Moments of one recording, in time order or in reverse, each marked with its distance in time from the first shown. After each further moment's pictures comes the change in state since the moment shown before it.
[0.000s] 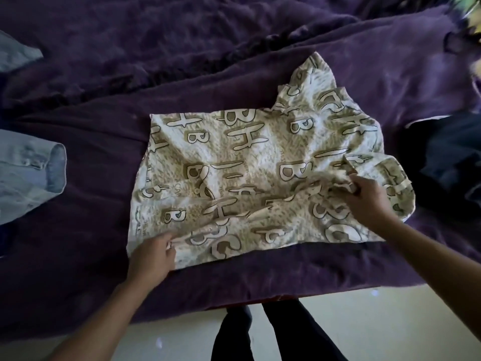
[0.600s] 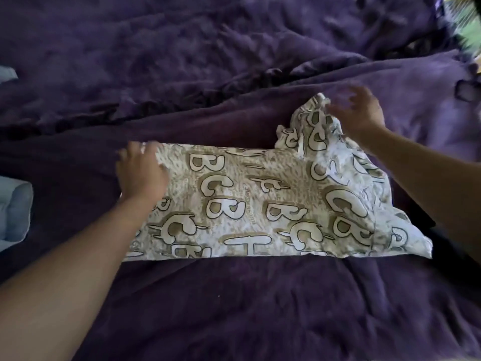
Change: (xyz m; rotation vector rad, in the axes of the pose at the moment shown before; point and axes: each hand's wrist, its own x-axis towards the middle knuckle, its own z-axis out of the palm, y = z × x) left_hand 0.222 0.092 -0.104 0.134 0.464 -0.059; right_hand 0.247 -0.109 -0.049 0.300 0.176 -0.035
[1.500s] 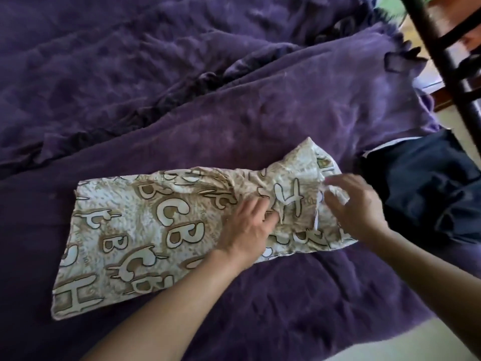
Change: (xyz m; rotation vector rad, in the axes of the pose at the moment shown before) left_hand -0.122 0.193 0.053 -0.123 -0.214 1.051; right_hand -0.140 0.128 -0.054 -0.297 0.054 -0.200
